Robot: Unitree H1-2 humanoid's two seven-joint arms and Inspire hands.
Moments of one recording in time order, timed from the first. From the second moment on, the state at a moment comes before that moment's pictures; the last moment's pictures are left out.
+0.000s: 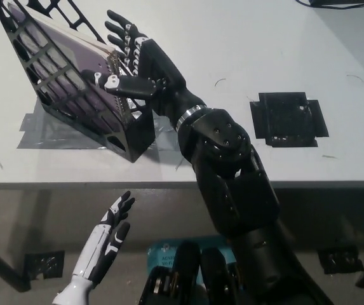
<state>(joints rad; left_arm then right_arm) -0.03 0.16 -0.13 0.09 0.18 -0.27 -0.05 -0.89 0.27 0.03 0.43 0.11 0.24 0.13</state>
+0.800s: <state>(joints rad) -0.04 0.16 -0.12 0.08 0.18 -0.26 -0.07 -0.89 0.28 0.06 0.53 0.11 0.22 0.13</state>
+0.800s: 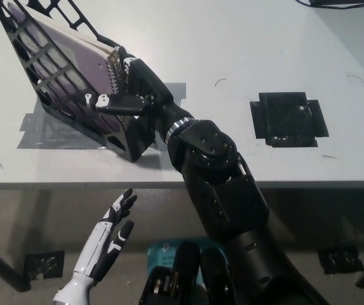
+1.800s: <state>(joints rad) -0.08 0.16 -0.12 0.08 0.17 -0.26 -0.08 -0.92 0.27 0.07 0.61 0.00 0.16 -0.01</state>
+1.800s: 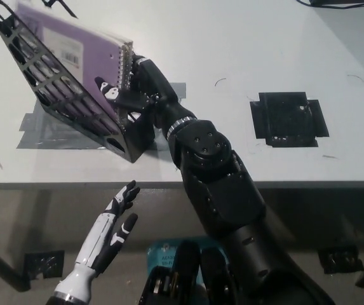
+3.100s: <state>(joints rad) -0.14 0.17 -0.13 0.11 0.21 -0.26 -0.09 -1.09 0.28 0.01 0.52 -0.05 0.08 -0.19</state>
